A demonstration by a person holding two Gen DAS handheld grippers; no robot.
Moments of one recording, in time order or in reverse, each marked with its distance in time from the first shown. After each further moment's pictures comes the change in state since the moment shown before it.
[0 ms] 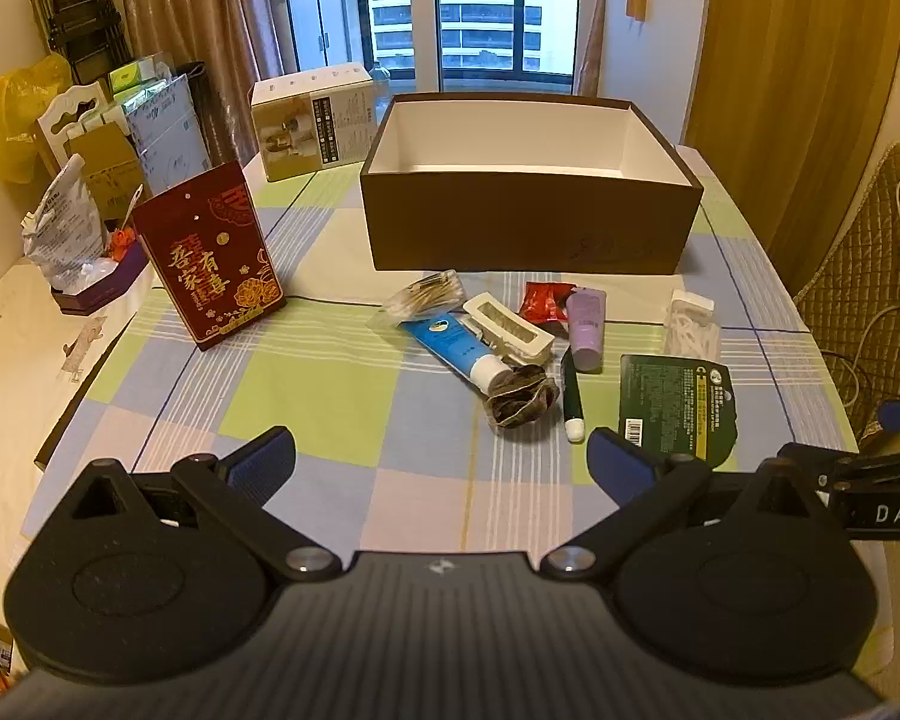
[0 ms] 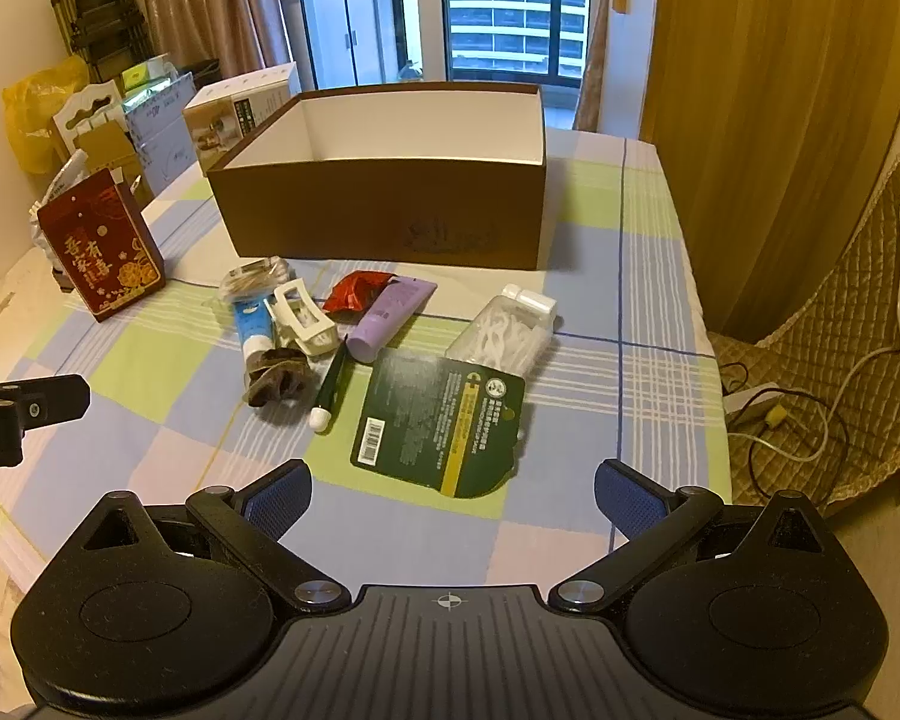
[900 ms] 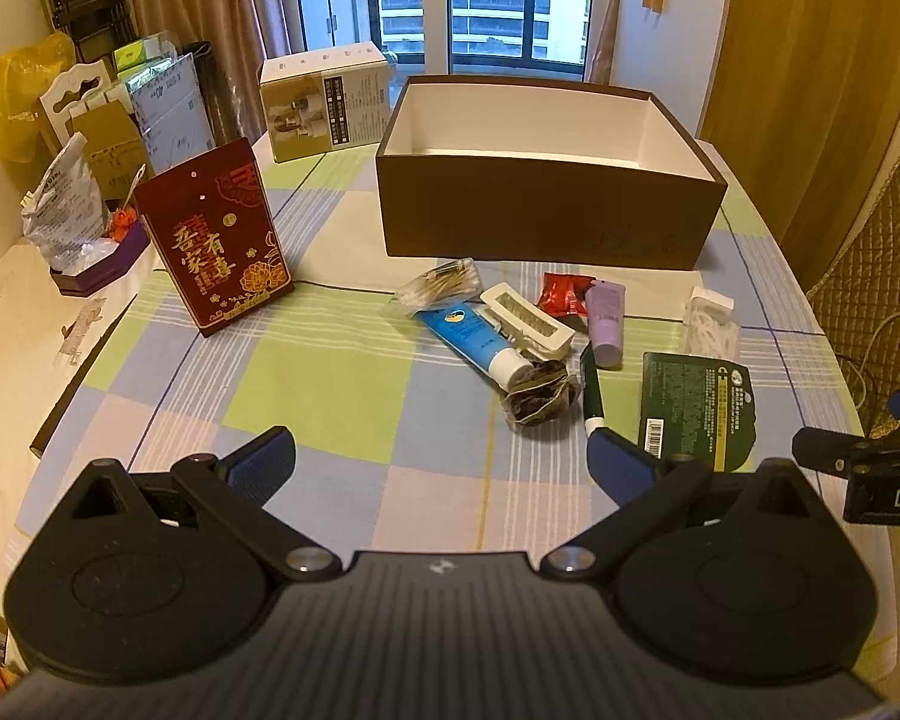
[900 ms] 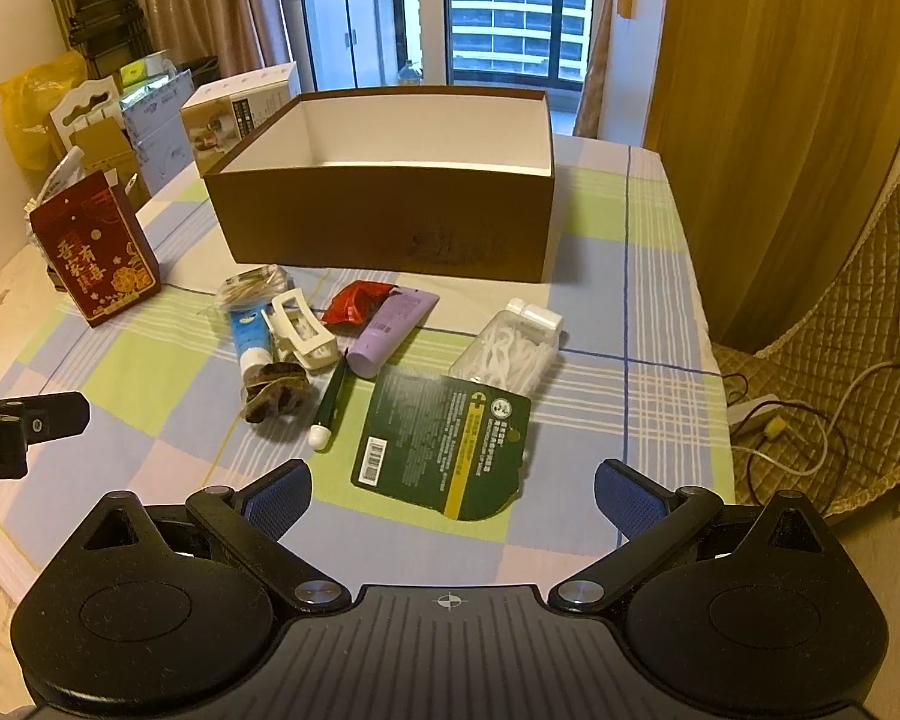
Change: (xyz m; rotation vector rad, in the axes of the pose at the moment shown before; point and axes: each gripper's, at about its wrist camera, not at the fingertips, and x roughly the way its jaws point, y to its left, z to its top) left arm 0.015 0.014 0.003 -0.026 0.034 0.000; right arm 0.010 0.005 0.011 -0.020 0.000 -0.008
